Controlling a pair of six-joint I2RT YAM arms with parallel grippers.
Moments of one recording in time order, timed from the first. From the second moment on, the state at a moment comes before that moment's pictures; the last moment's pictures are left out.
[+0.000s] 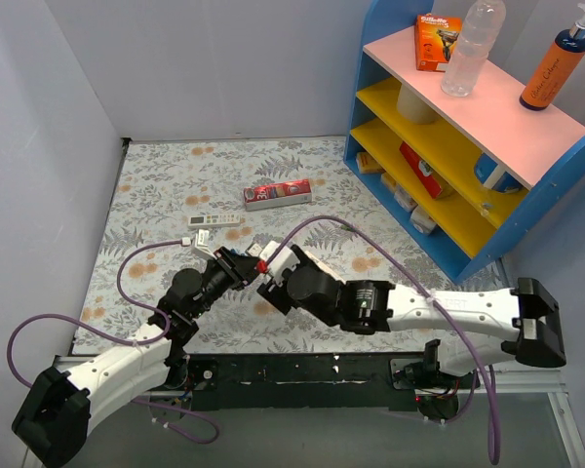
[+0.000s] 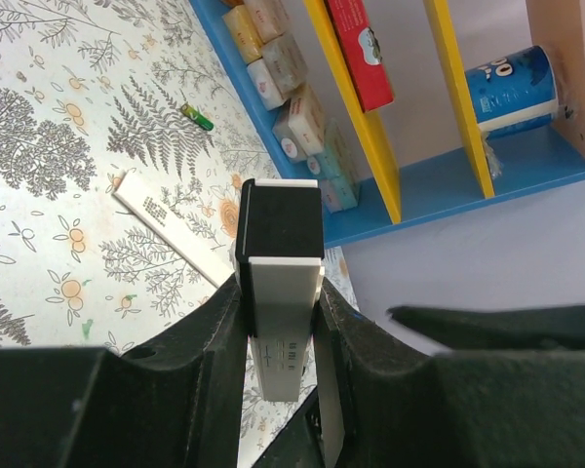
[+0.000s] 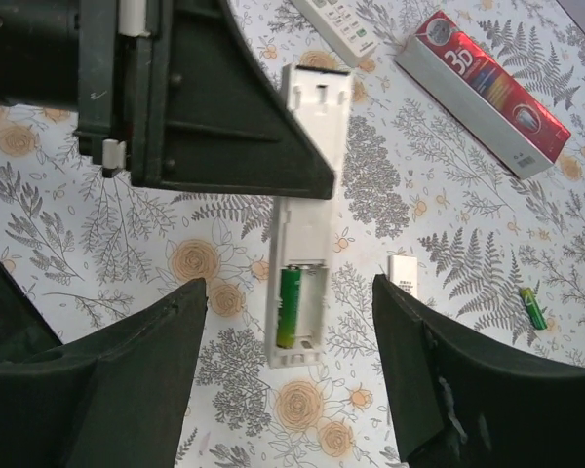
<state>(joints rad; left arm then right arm) -0.63 0.75 0.16 0.57 0.07 -1.07 1.43 1.34 0.99 -0.17 0.56 0.03</state>
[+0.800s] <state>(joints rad) -0.63 0.83 0.05 0.80 0.12 -1.06 0.51 1.46 0.94 -0.25 -0.03 -0.12</state>
